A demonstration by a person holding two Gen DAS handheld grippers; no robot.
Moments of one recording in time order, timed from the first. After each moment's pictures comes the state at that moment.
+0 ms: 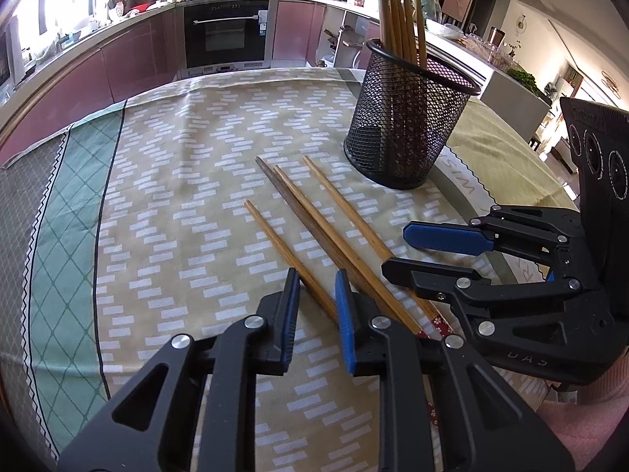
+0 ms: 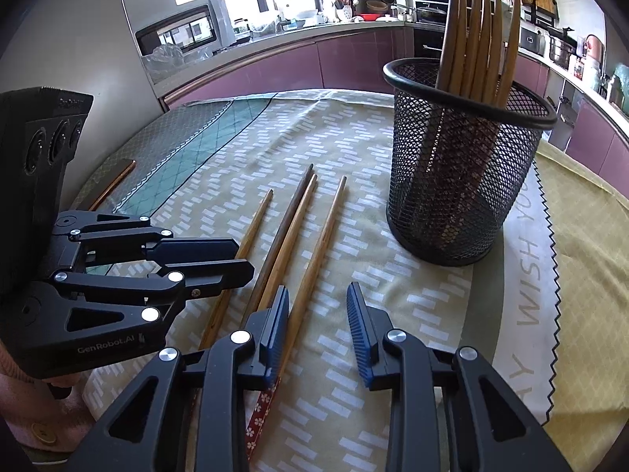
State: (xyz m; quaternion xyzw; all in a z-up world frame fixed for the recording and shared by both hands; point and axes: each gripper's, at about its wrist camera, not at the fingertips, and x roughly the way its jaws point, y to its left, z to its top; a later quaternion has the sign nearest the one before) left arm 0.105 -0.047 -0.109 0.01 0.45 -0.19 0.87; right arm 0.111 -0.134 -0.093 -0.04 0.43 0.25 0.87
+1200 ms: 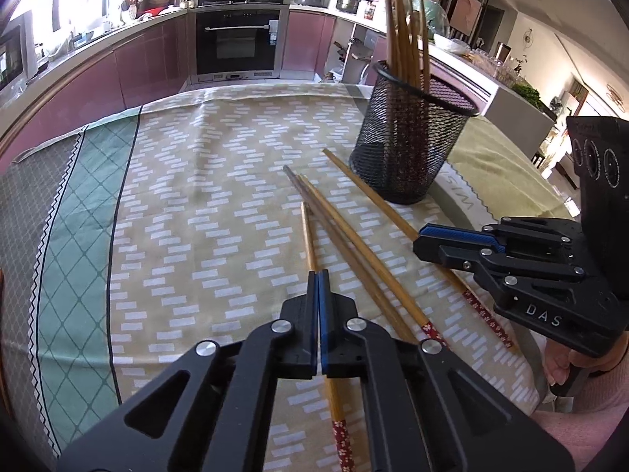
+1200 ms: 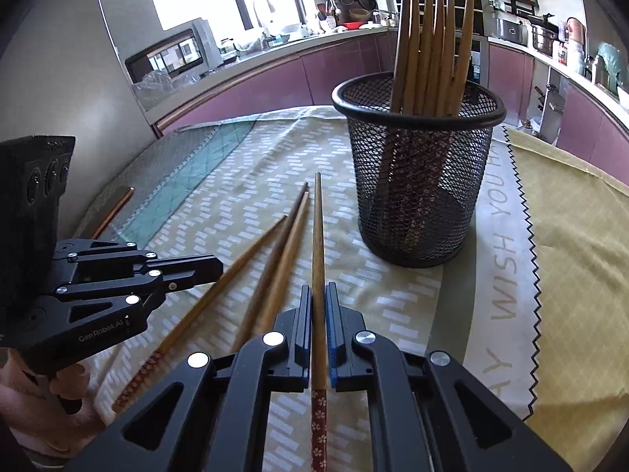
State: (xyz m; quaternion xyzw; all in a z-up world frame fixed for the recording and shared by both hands) left arm 0.097 -0.040 -0.100 0.00 0.43 -0.18 0.88; right arm 0.105 -0.169 -0.083 0.01 0.42 0.25 0.87
